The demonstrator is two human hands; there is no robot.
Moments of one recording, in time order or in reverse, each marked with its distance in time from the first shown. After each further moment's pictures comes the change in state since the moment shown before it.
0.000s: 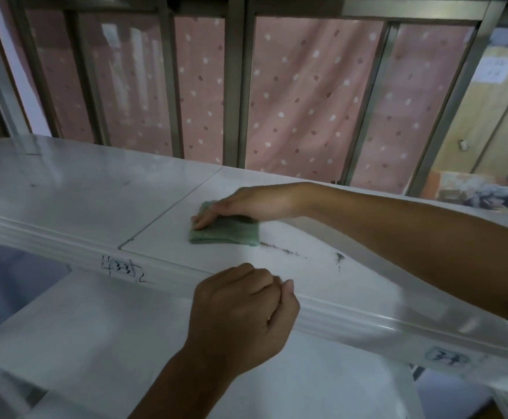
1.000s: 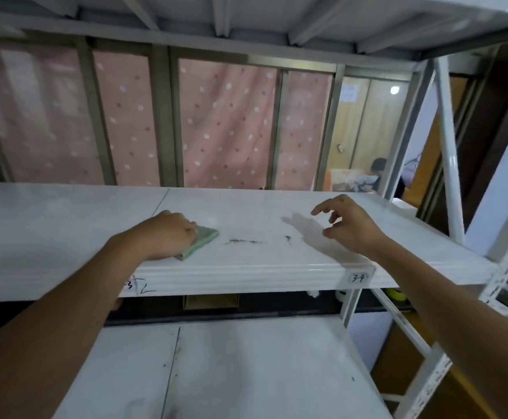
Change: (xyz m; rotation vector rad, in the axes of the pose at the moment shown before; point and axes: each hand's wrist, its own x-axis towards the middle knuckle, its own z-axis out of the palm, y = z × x) left_hand 0.092 -0.140 -0.027 0.072 -1.208 -0.327; right_hand -0.203 0.022 0.093 -0.174 1.178 0.636
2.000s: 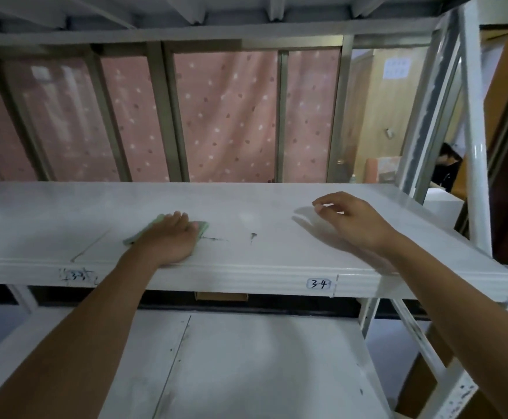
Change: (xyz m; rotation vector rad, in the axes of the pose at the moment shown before) left_hand 0.029 0.083 0.048 0.147 0.105 -0.210; right_hand 0.013 0.079 -0.031 0.232 -0.100 -0.042
